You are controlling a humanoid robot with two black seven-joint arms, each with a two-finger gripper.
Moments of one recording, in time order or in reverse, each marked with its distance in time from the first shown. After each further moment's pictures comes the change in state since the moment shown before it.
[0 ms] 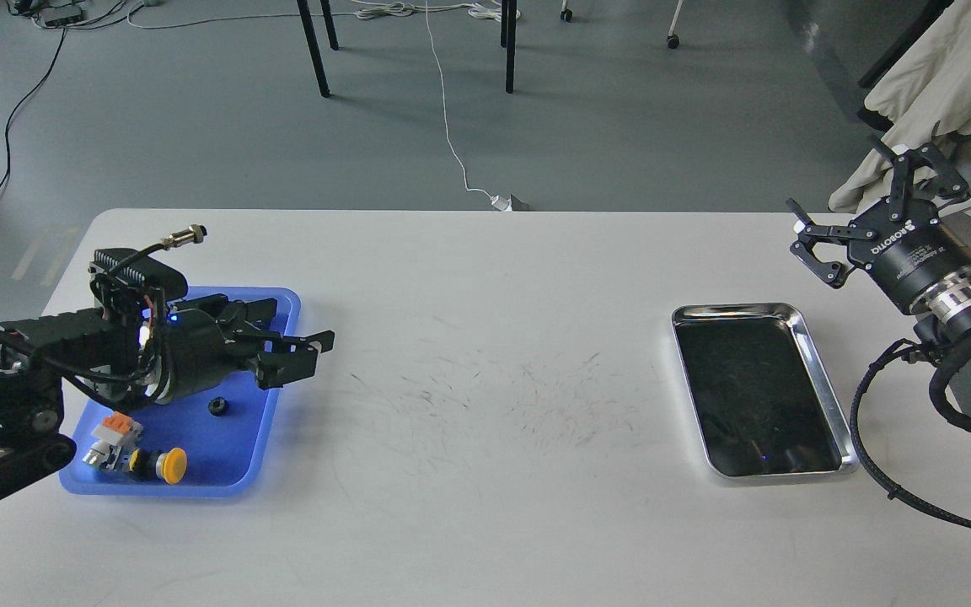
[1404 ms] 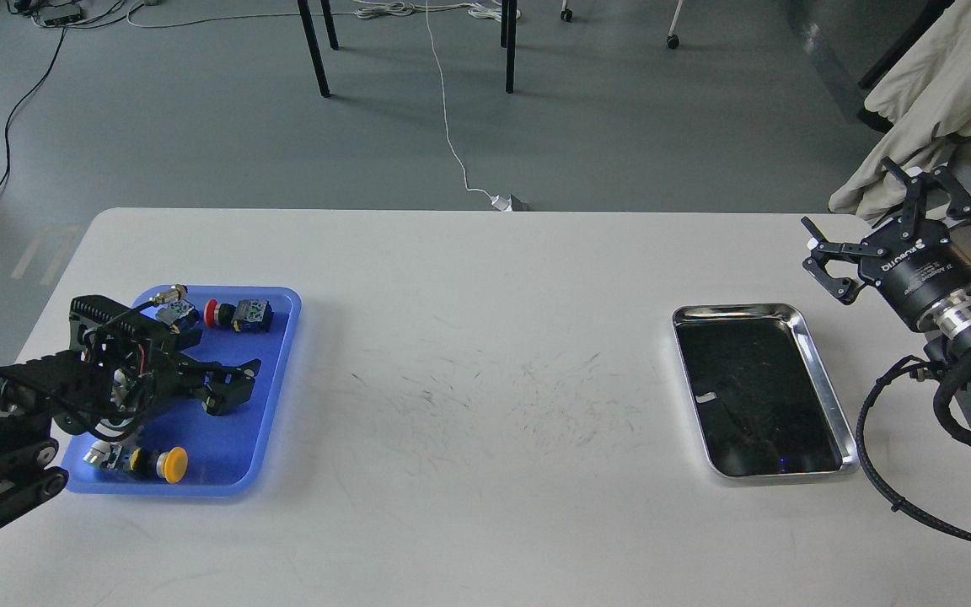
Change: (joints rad) left arm 0.106 -0.039 0.000 0.311 0.123 0.070 -0.010; right arm -0.043 0.003 0.026 -0.009 0.000 -0.048 0.013
